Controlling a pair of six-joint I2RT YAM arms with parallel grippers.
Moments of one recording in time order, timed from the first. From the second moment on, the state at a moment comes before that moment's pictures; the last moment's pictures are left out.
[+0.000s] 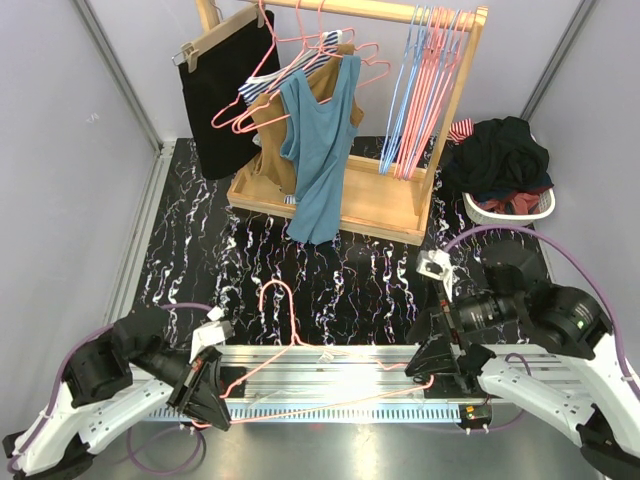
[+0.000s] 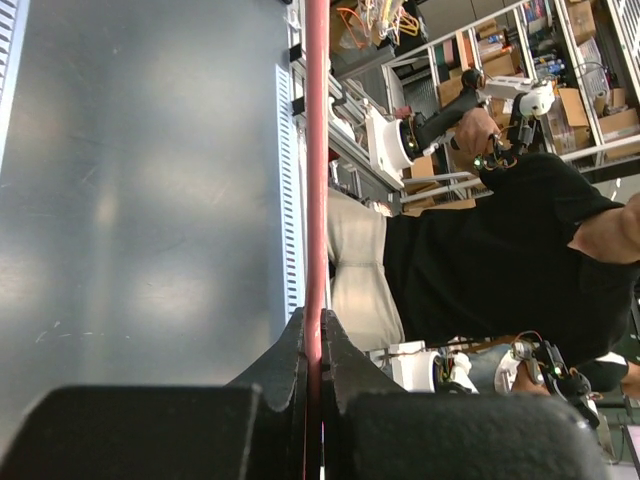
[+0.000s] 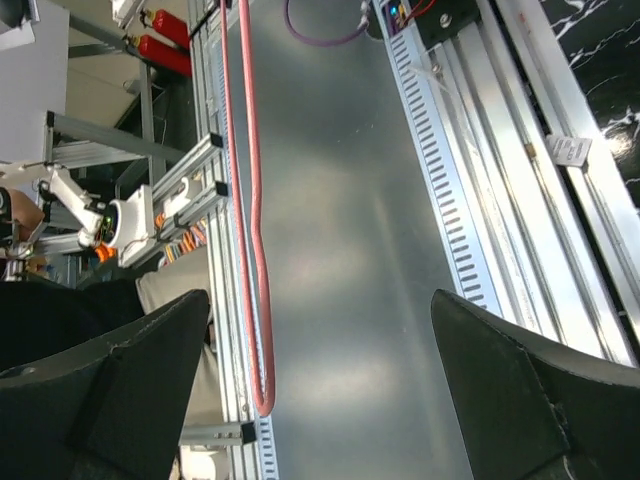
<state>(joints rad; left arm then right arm) -0.91 0.14 0.76 -1.05 1.09 -0.66 0.73 0.69 1.20 -1.13 -0.87 0.27</state>
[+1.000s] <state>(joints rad) -0.95 0.30 0.79 -1.10 1.07 -0.54 1.00 0.81 1.02 -1.09 -1.12 0.37</state>
